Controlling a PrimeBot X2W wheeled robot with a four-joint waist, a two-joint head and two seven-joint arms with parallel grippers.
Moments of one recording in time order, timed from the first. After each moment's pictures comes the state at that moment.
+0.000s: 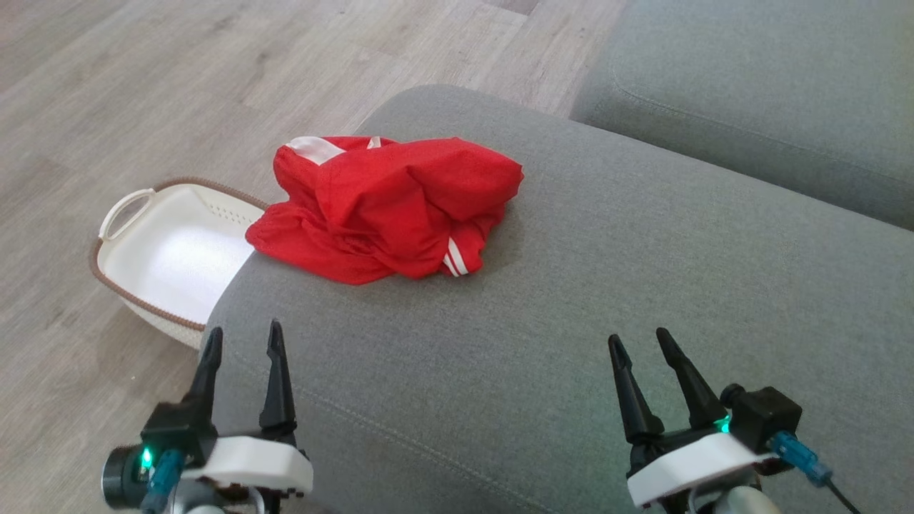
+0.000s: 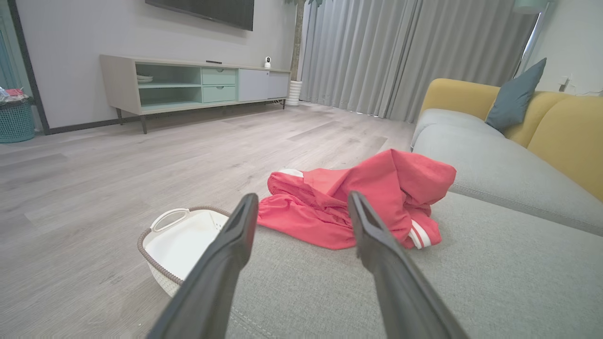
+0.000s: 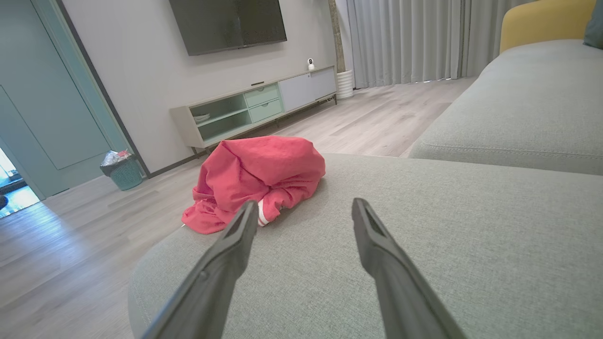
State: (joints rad) left arm 0.07 0.05 -0.15 0.10 -0.14 0.12 -0.25; right arm 0.01 -0.04 0.24 0.29 0.30 0.13 -0.24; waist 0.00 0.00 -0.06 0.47
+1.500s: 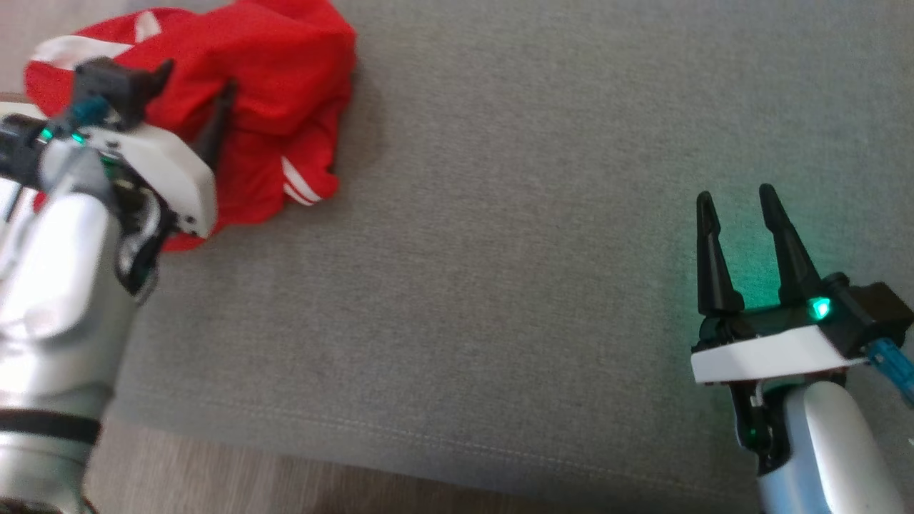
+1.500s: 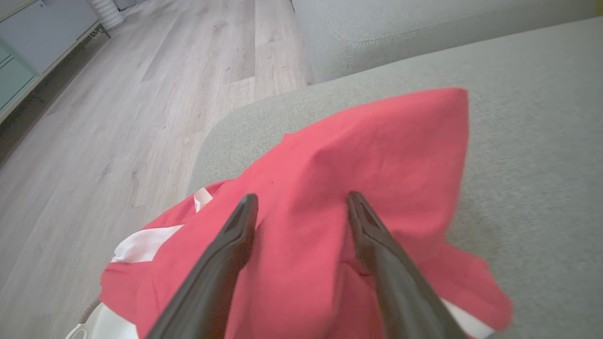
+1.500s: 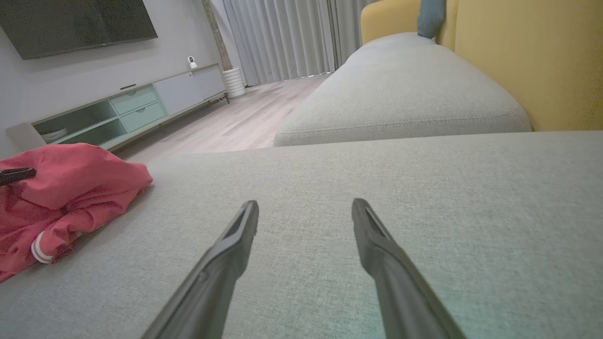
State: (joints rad) left arm -0.77 0.36 -0.41 0.63 -0.27 -0.13 0.01; right arm -0.14 -0.05 0.05 0.08 0.16 0.13 -0.19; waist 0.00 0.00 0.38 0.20
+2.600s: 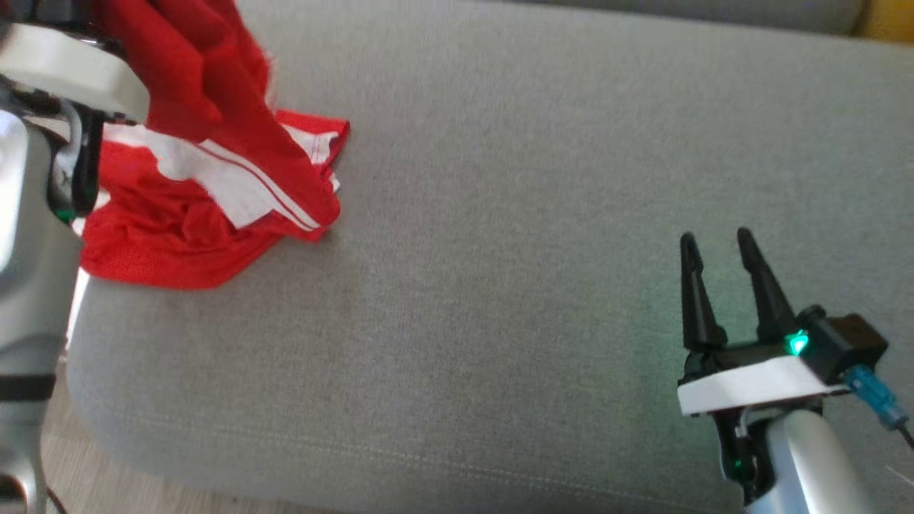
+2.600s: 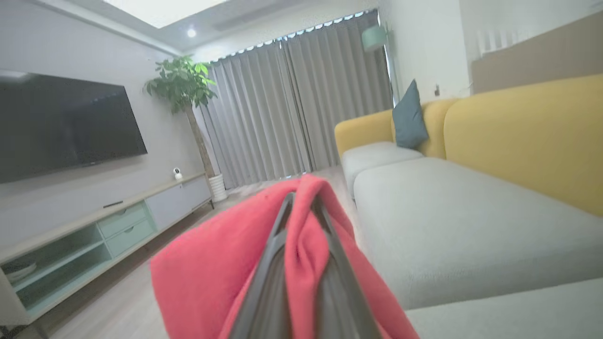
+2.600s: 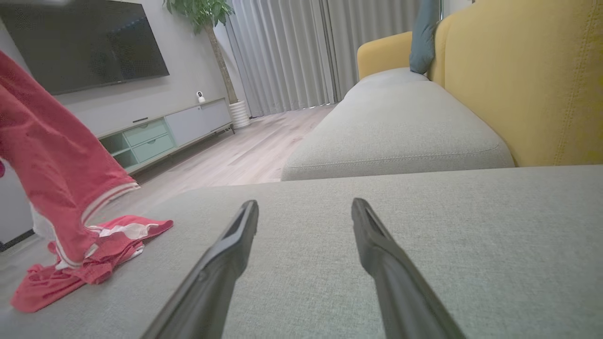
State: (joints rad) left arm -0.88 0.42 -0.38 0.51 -0.33 0.04 -0.25; right arm -0.11 -0.05 0.08 0.18 0.22 0.13 -0.23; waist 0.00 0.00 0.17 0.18
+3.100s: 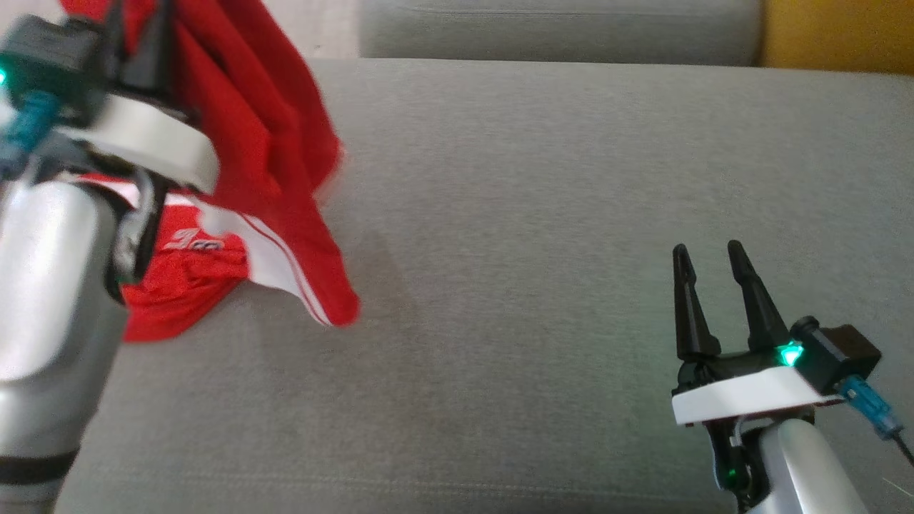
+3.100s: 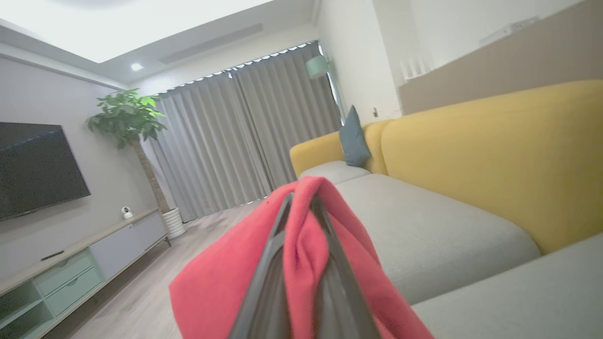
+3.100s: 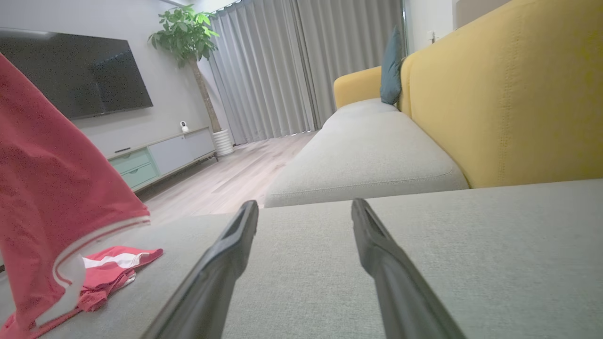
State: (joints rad) left arm -0.70 0.46 -0.44 0.15 -0.29 0.13 -0.08; right arm -0.09 -0.05 0.11 0.20 0.26 0.13 -0.25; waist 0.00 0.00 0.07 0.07
